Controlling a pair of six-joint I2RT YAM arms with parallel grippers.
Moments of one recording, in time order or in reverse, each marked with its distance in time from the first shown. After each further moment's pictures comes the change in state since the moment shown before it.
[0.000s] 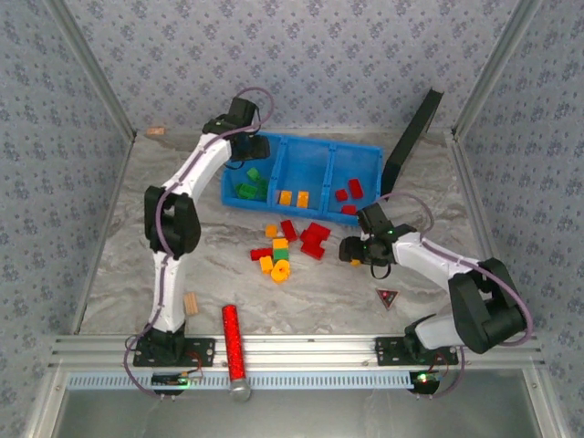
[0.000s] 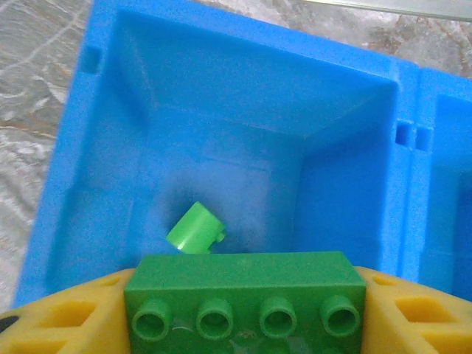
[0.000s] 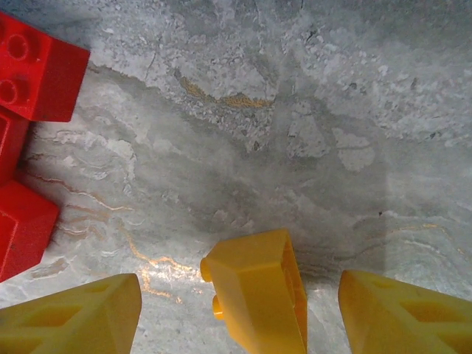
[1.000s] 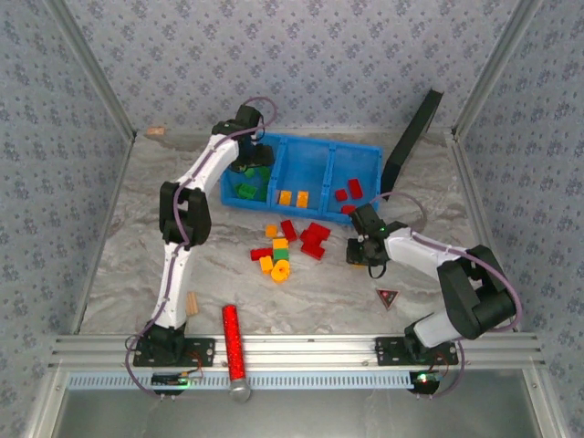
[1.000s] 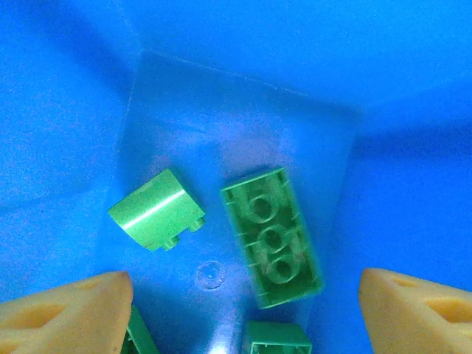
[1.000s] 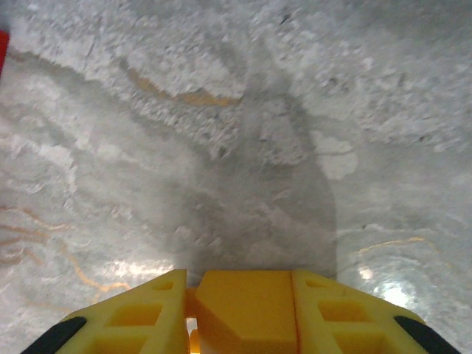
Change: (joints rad) left arm 0.014 0.171 0.138 -0.102 0.022 -0.031; right arm 0.034 0.079 0.030 -0.028 0.069 0.000
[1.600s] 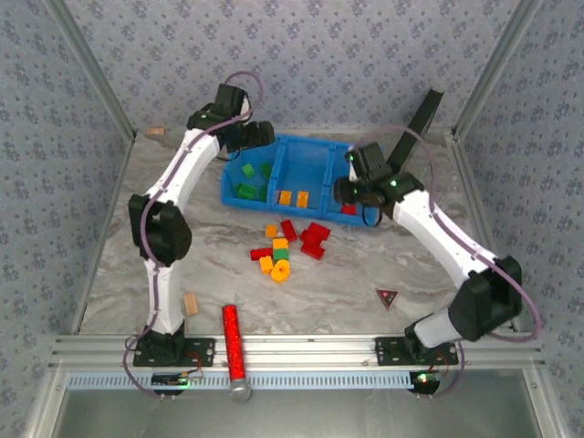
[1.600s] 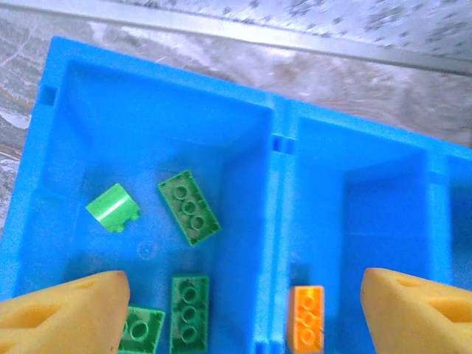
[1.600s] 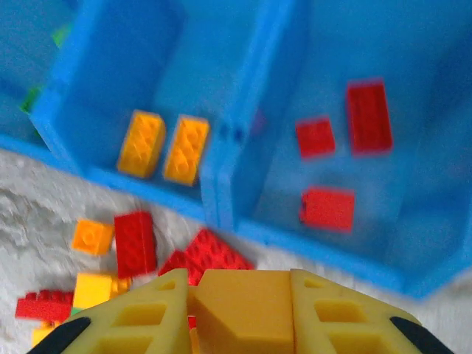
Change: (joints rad) left arm 0.004 -0.347 -0.182 0.109 0.153 0.006; right arm -0.005 0.024 0.632 -0.197 0.020 -0.178
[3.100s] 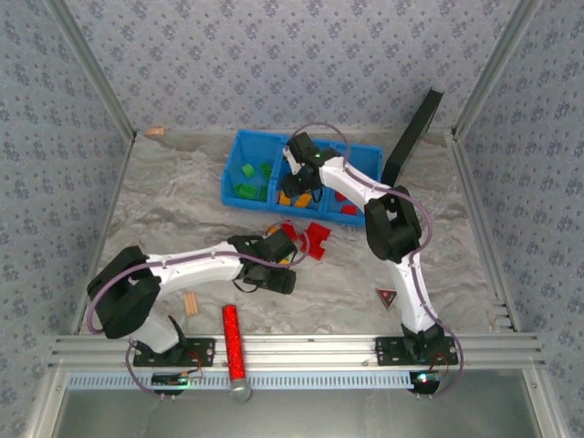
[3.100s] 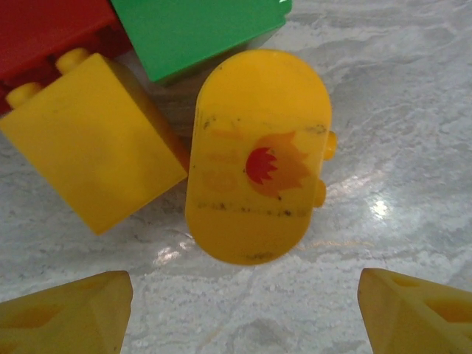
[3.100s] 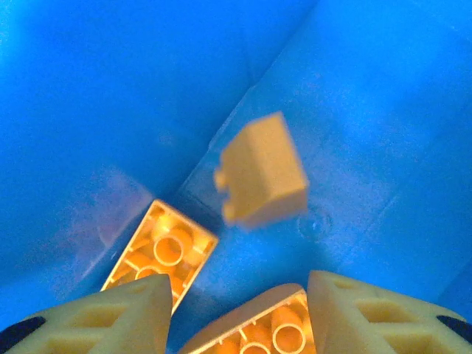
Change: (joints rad) left arm -0.643 -0.524 -1.205 0.207 -0.164 -0.249; right arm 0.087 0.777 0.570 -0.027 -0.069 -0.236
